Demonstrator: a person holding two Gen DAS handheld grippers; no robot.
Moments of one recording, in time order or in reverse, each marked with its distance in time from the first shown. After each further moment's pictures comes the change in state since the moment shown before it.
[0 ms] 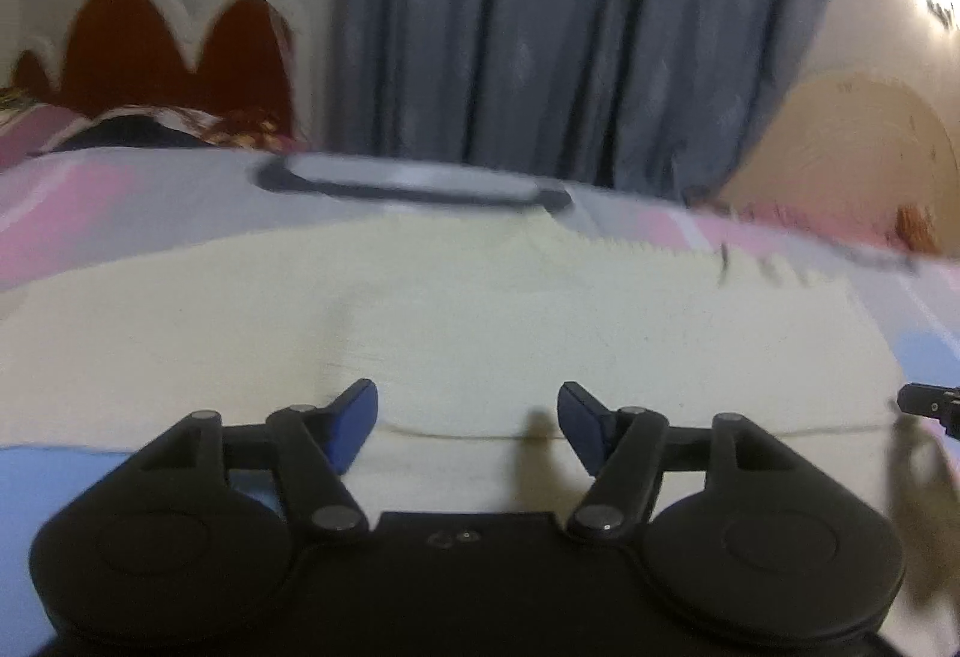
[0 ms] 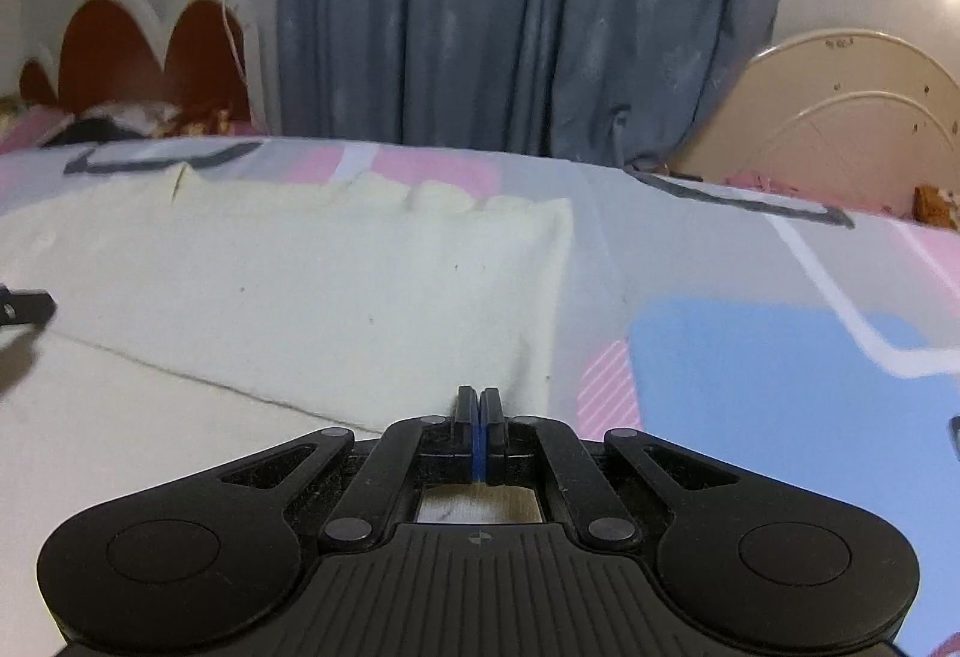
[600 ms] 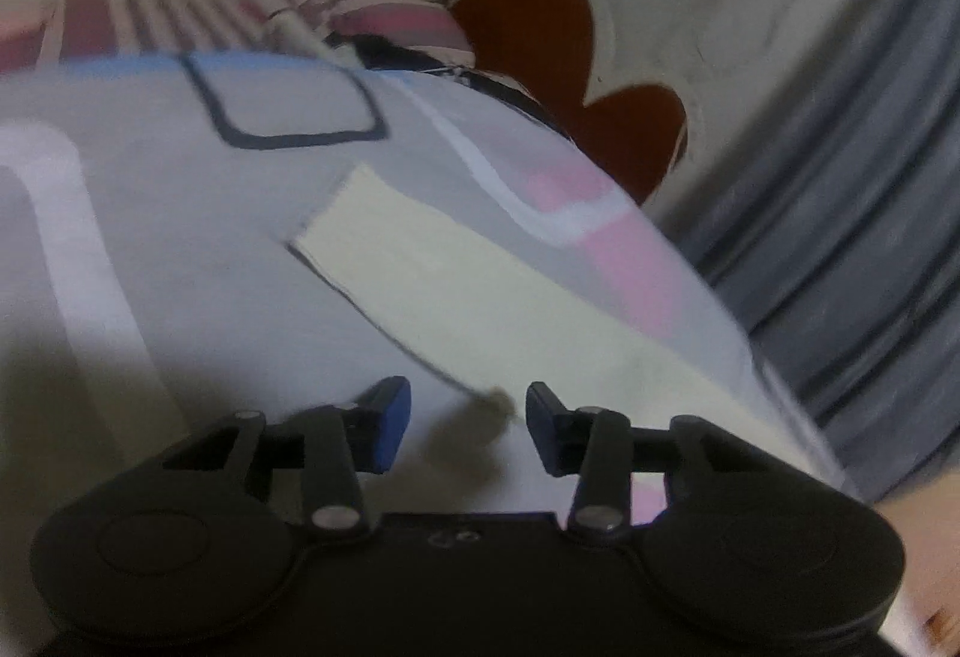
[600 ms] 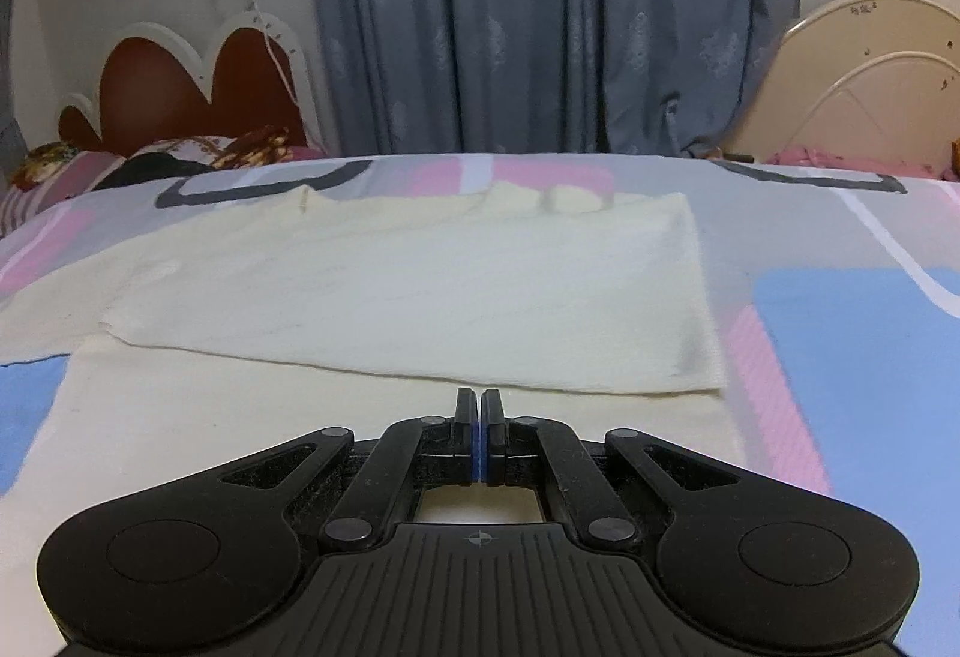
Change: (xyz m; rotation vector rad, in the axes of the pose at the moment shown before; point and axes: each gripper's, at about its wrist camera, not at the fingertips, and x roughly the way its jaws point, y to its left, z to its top) left arm -0.114 0.290 -0.053 -0.765 -0.140 0.270; right arm -0.027 0.064 -0.006 0.075 -0.004 0.126
